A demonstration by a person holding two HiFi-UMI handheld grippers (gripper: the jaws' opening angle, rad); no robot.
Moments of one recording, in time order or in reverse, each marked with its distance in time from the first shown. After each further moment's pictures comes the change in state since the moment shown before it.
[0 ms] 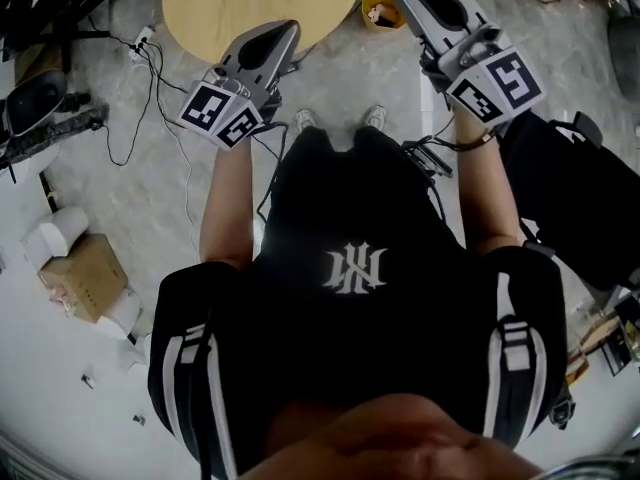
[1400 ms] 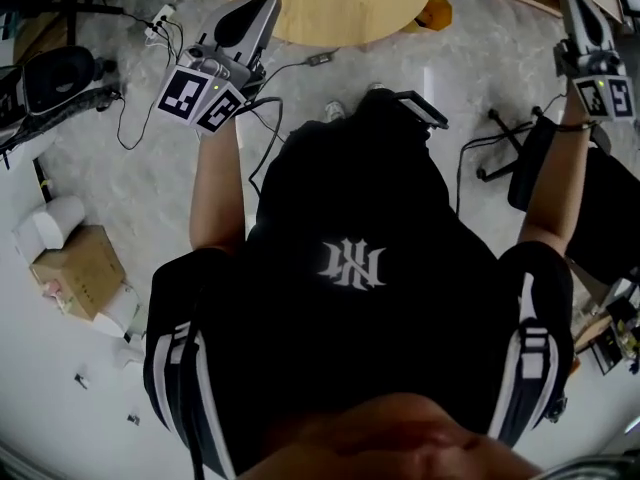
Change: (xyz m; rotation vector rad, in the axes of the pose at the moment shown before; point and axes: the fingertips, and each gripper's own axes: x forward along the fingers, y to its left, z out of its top) left arm -0.139 0.141 0.044 0.112 -0.102 0.068; right arm 0.008 -0.092 0.020 -0.340 0.020 -0.171
